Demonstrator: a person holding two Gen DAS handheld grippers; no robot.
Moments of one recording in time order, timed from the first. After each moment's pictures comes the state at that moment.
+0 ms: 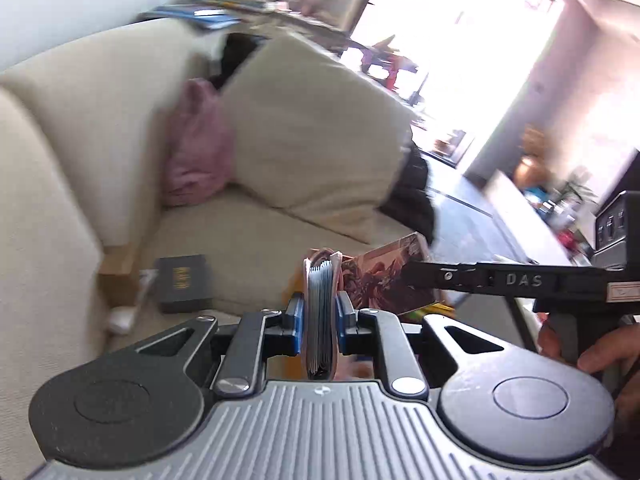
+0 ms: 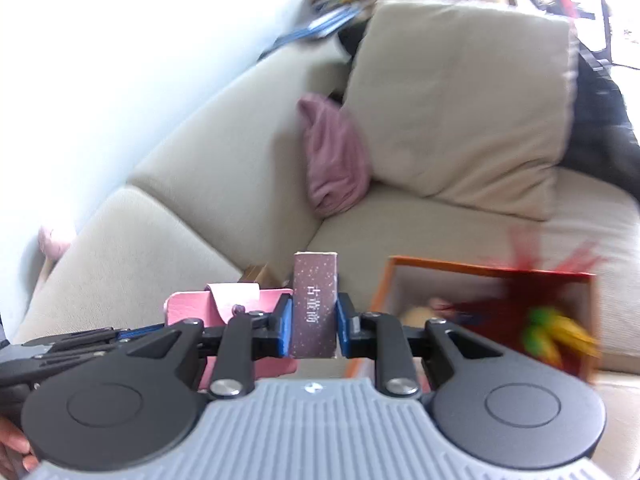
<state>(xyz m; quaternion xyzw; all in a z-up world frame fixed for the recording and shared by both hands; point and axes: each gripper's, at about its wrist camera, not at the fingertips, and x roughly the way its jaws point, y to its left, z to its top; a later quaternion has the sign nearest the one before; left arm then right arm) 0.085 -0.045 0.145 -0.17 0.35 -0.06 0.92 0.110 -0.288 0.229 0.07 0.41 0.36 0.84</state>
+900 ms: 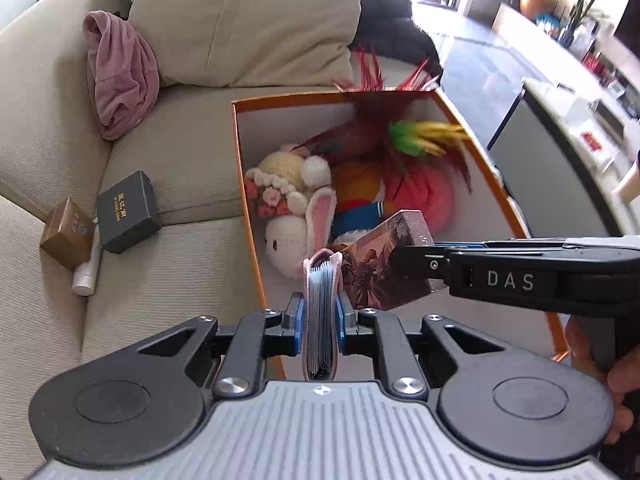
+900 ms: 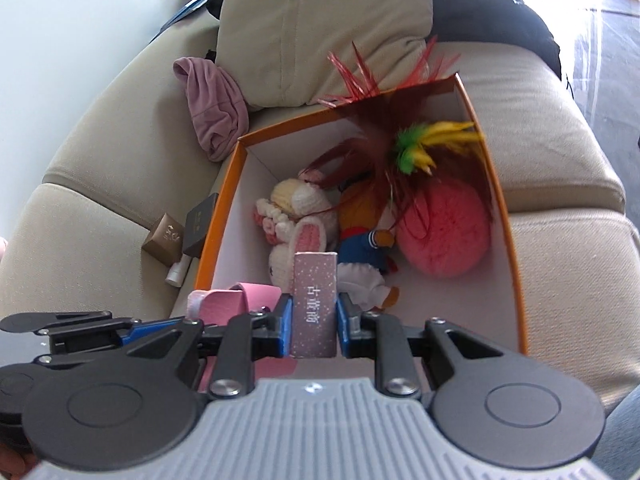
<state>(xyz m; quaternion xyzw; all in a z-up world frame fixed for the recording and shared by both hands) 0.111 -0.161 0.060 0.01 0.52 -0.05 0.85 0.087 -0.350 0.112 0.13 0.49 0.26 0.82</state>
